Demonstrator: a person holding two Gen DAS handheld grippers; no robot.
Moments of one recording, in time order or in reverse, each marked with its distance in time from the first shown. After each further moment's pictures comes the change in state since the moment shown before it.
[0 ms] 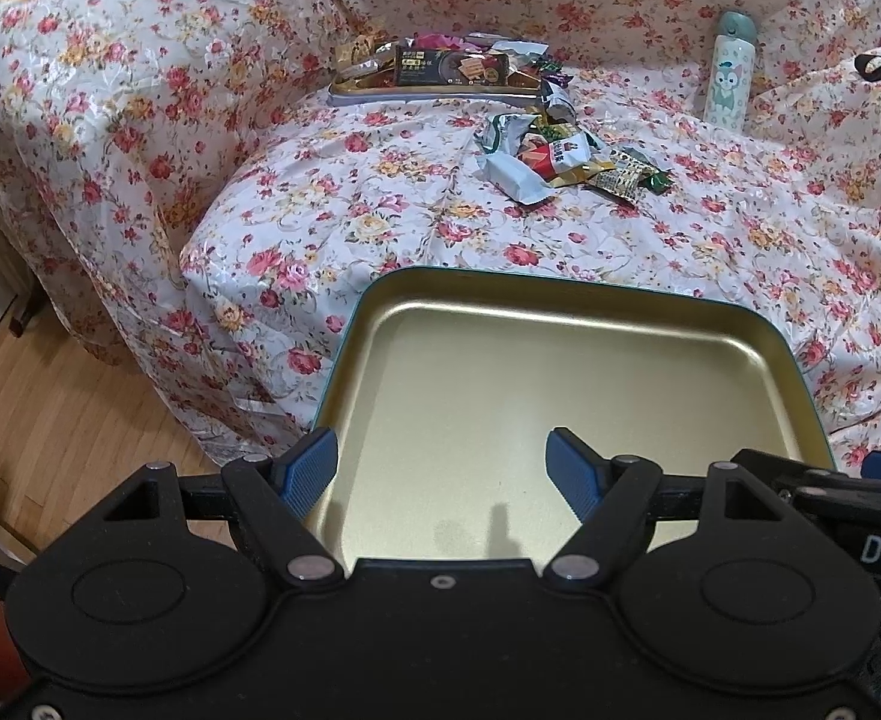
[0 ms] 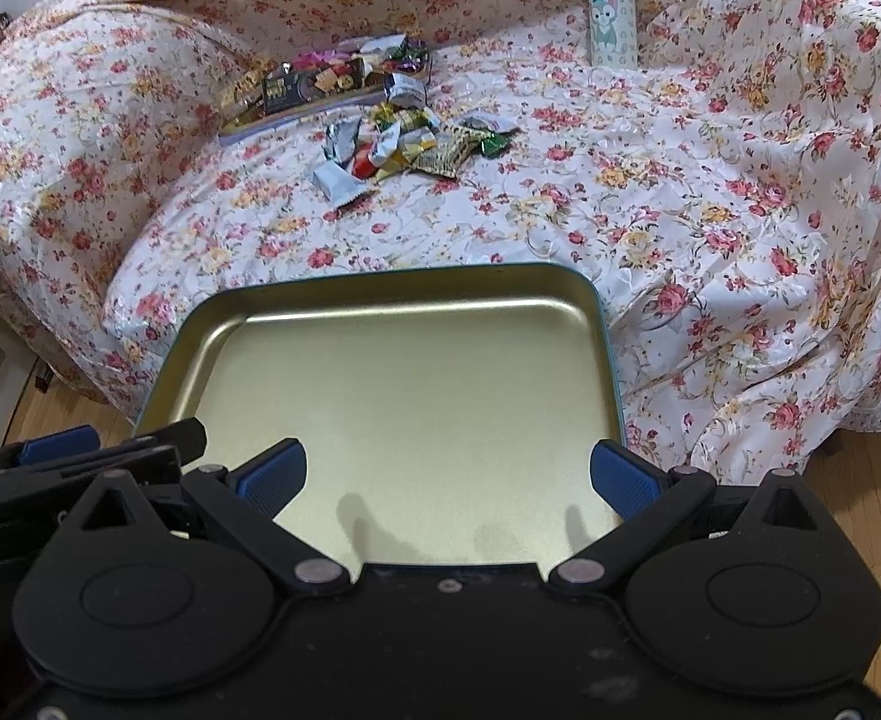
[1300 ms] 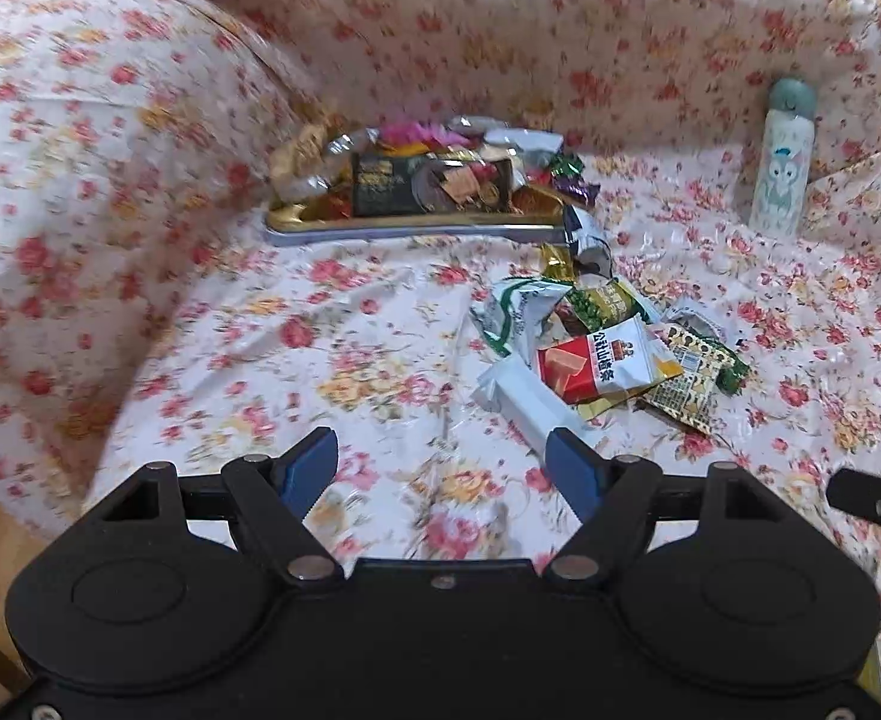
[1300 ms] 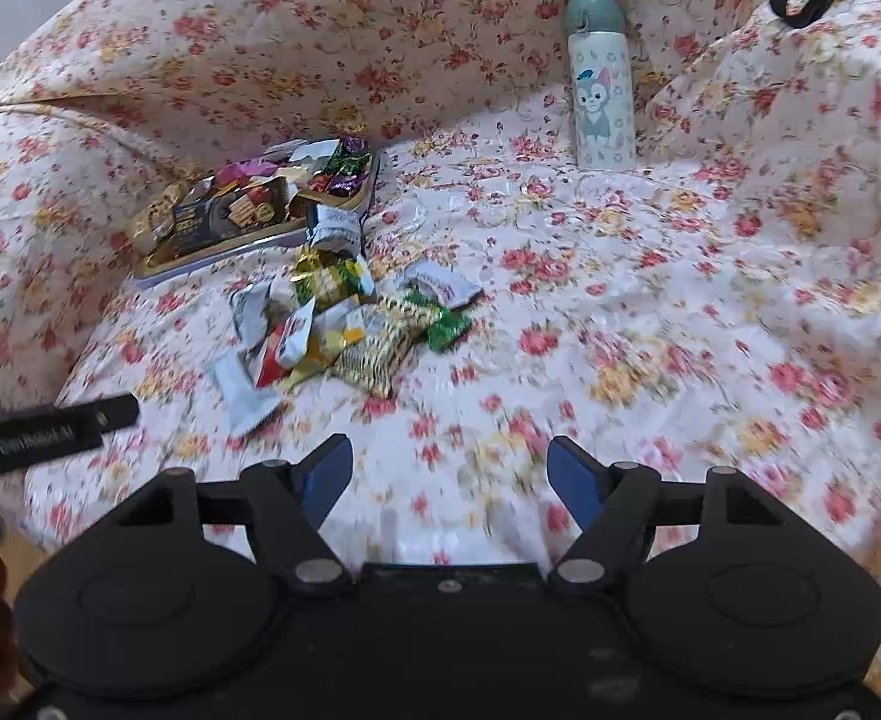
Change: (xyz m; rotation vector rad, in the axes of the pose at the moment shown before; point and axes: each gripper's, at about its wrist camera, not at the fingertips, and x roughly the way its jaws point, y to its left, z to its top) left arm 0.118 -0.006 0.151 0.056 -0.099 -0.037; right arm 0.105 -0.036 0.153 0.046 -0.137 -0.015
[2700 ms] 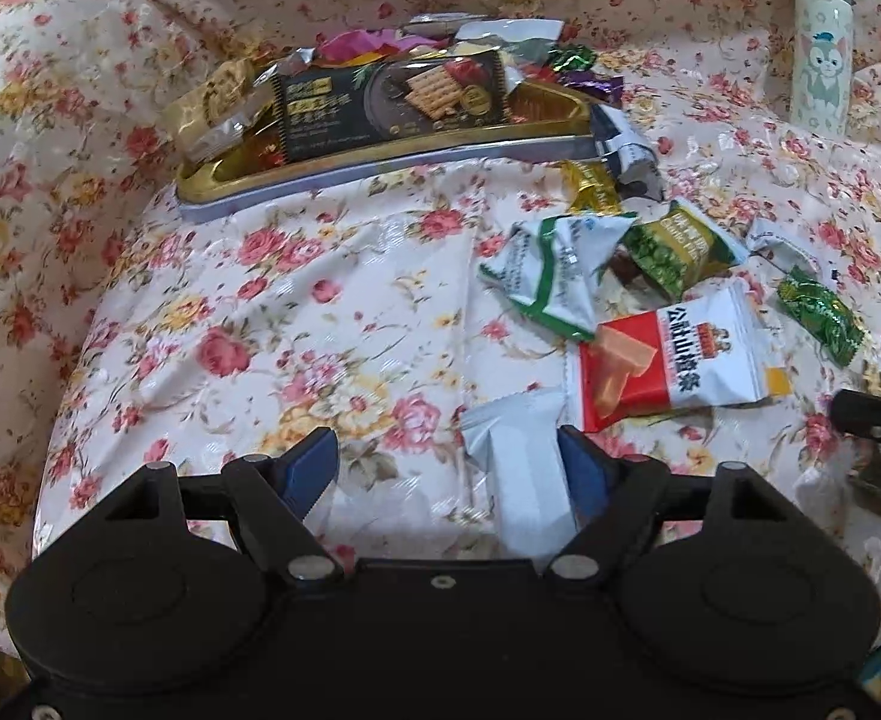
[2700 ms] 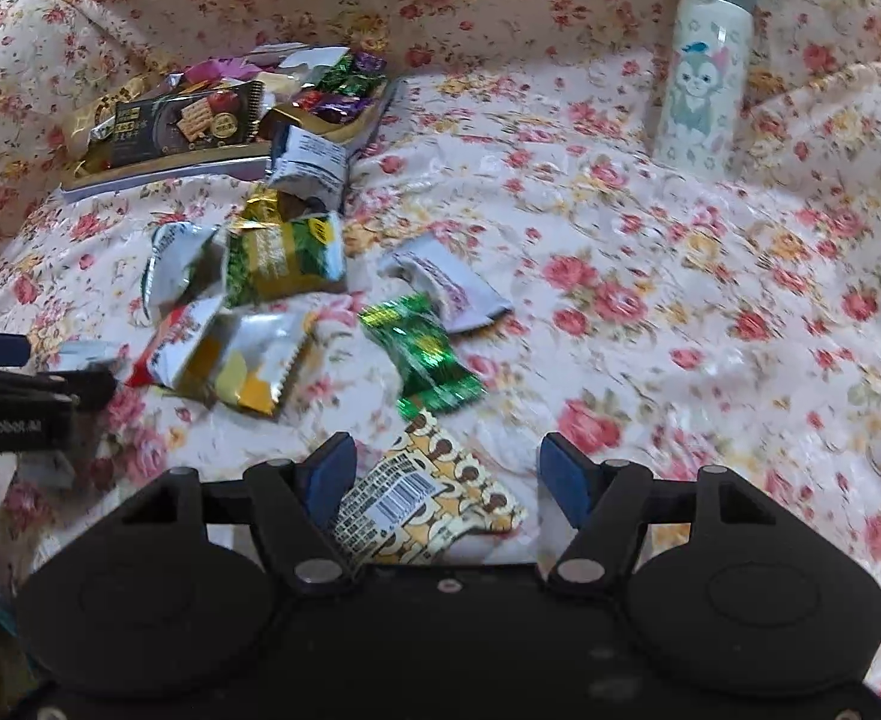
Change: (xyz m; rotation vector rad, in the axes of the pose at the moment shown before) left arm 0.098 0.006 0.017 0.142 0.148 0.001; right arm 0.110 0.009 0.020 -0.205 0.086 -0.069
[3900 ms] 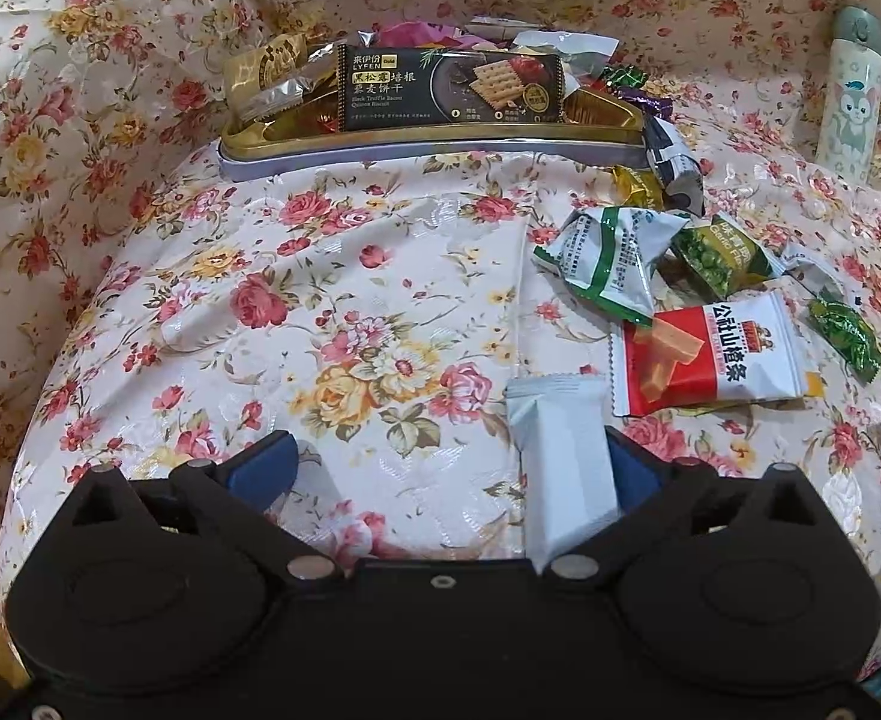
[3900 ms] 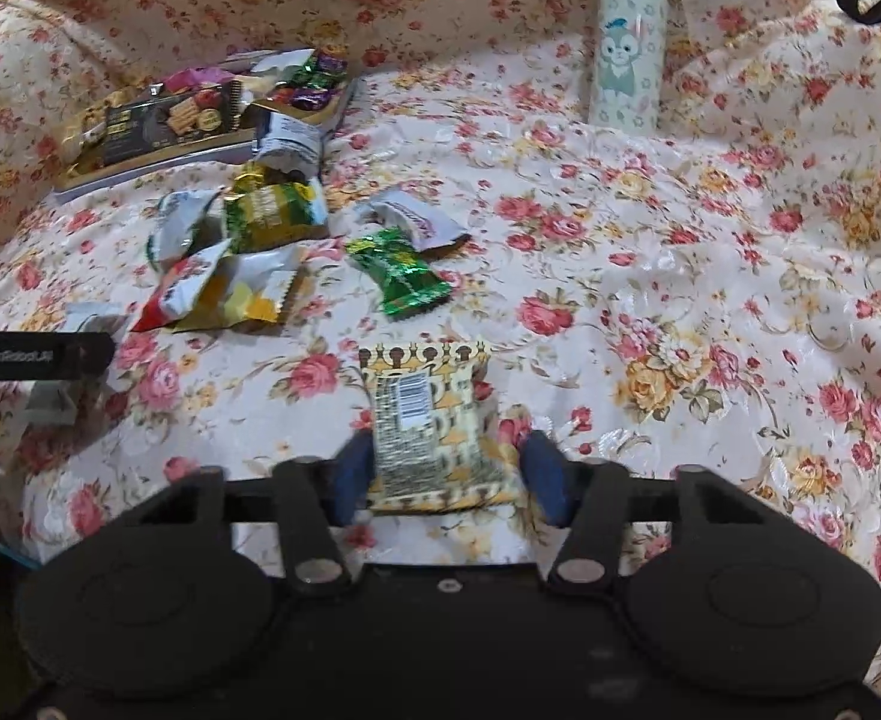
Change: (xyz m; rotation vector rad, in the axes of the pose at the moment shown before) left arm 0.005 0.019 -0.021 -0.105 -0.058 -0.016; right arm -0.035 0.012 -0.044 0.063 -0.024 -0.069
